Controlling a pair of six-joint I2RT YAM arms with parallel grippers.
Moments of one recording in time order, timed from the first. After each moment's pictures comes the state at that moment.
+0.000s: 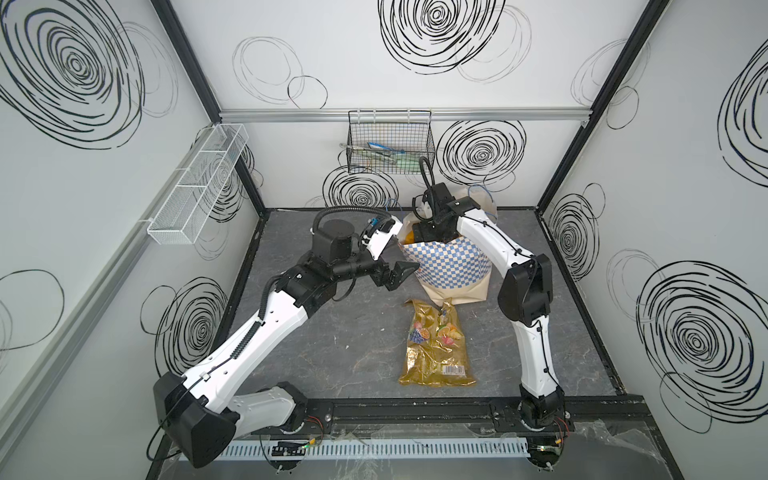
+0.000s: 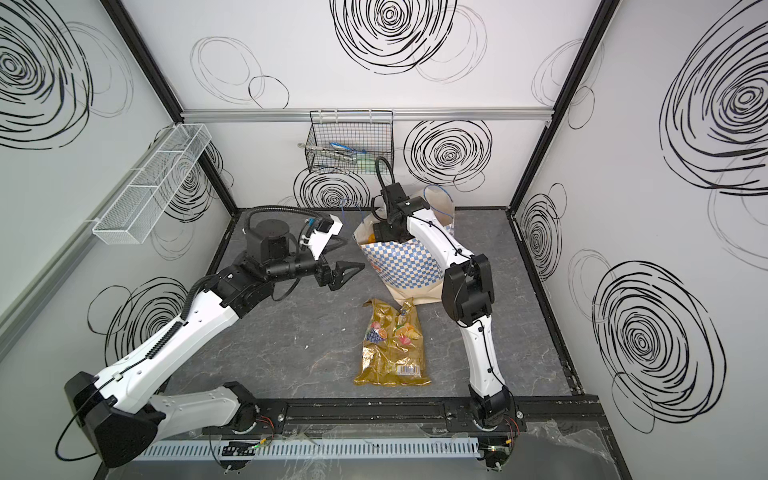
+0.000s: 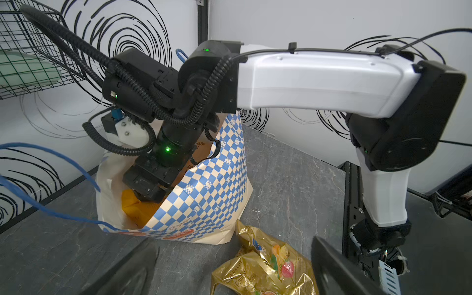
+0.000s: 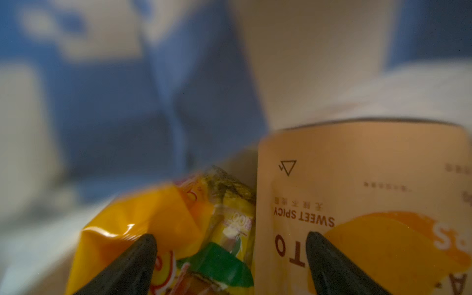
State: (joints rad) left arm -0.56 1.21 1.20 -0.31 0.49 0.03; right arm 0.49 2.22 2.11 -0.99 0.04 0.17
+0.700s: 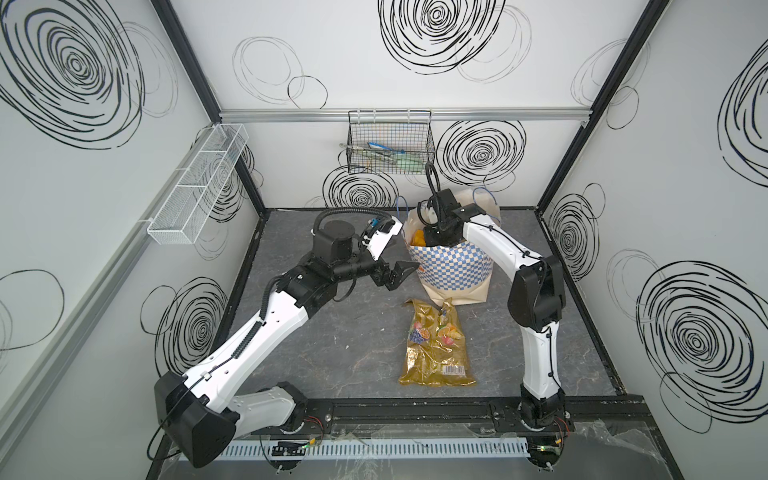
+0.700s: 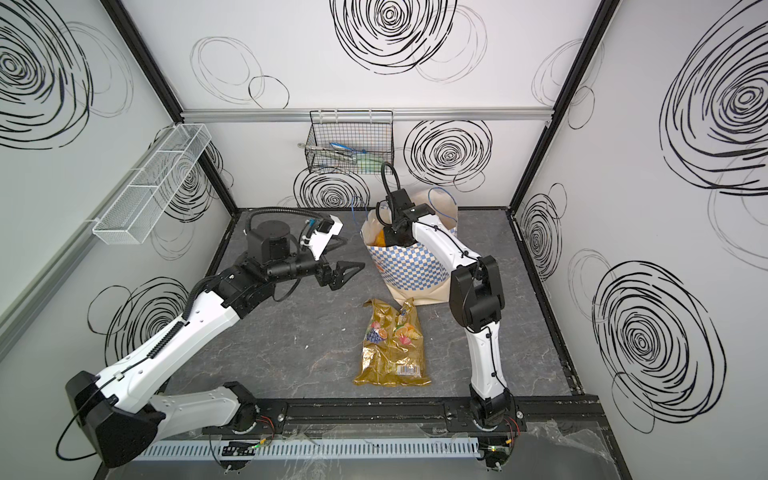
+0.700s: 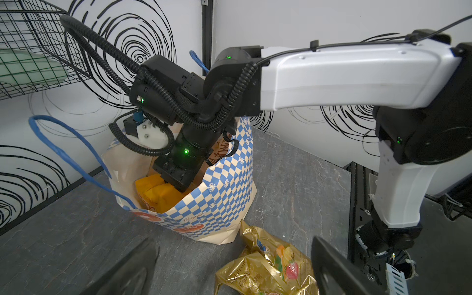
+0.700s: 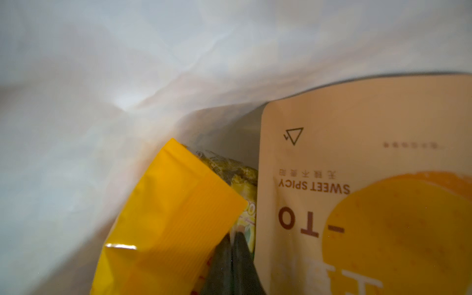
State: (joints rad) left arm -0.56 1.21 1.18 -0.29 0.47 0.03; right arm 0.47 2.11 1.94 -0.90 0.01 0.21
